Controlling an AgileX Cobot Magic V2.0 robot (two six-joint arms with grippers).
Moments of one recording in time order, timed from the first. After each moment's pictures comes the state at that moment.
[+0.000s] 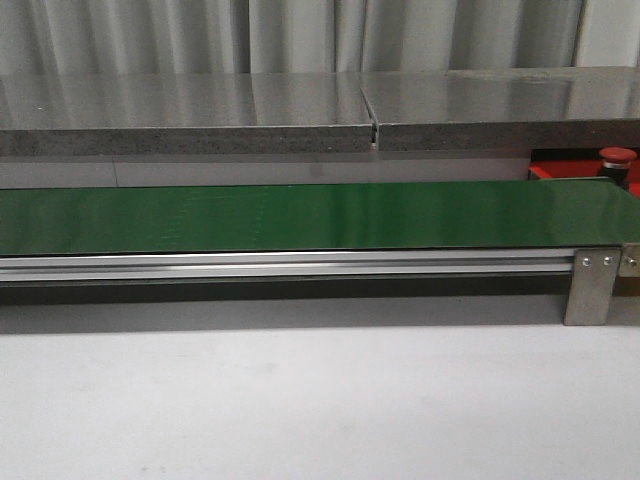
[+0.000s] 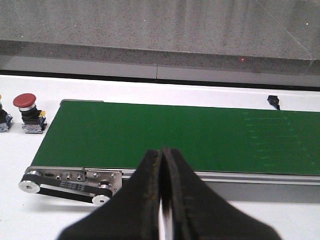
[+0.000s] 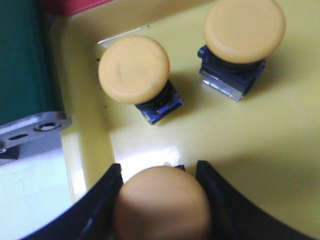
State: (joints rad) left arm -0.02 0.38 -0.50 -0.04 0.51 -0.04; right arm -0.49 1.38 -0.58 0.79 0.31 -0.73
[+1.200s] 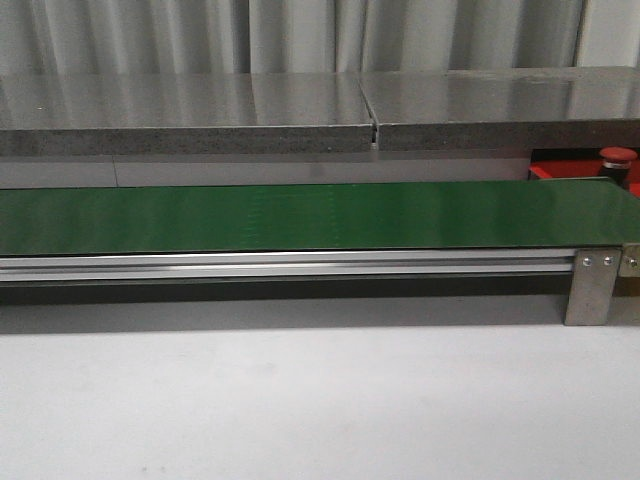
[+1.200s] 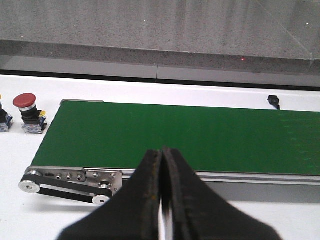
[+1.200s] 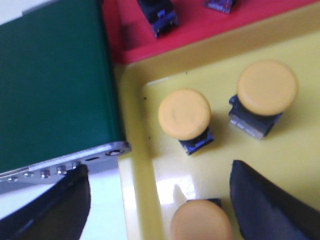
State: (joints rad) left arm -0.02 0.38 -0.50 -0.04 0.51 -0.04; right arm -0.49 1.22 -0.63 0.81 0.42 -0.73
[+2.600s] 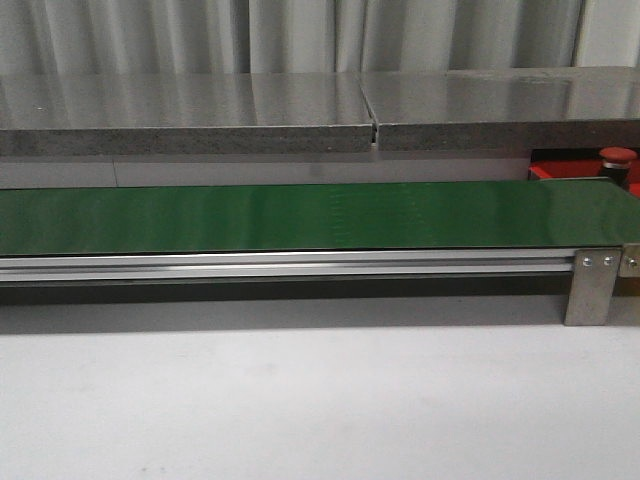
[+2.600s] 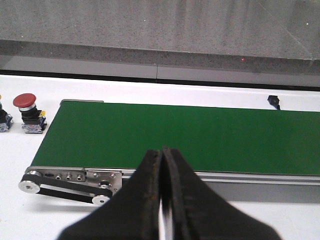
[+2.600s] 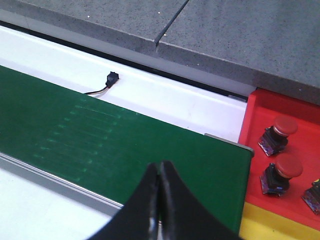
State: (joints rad) left arm -0.02 0.38 -0.50 -0.04 0.51 -0.04; right arm -0.11 0.94 -0.84 0.70 0.54 -0.82
